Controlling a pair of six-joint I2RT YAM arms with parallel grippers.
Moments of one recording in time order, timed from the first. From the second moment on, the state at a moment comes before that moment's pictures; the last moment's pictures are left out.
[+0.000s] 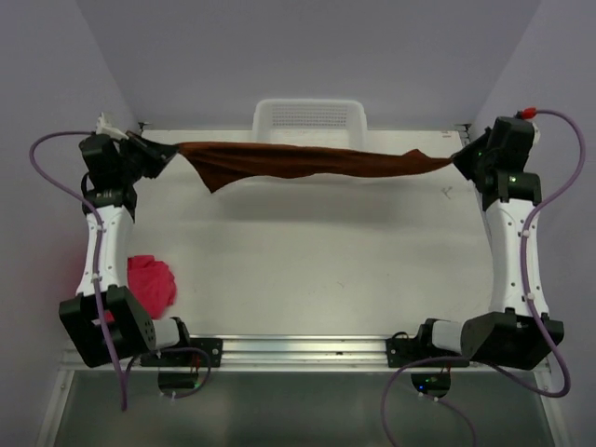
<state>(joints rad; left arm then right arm) 0.29 1.34 1.19 -0.14 0.50 -0.83 -0.17 1.30 1.50 -0.69 0.05 0.69</state>
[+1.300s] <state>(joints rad) 0.43 1.08 0.43 -0.25 0.54 -0.65 -0.22 1.04 0.68 -0.72 0.18 0.76</state>
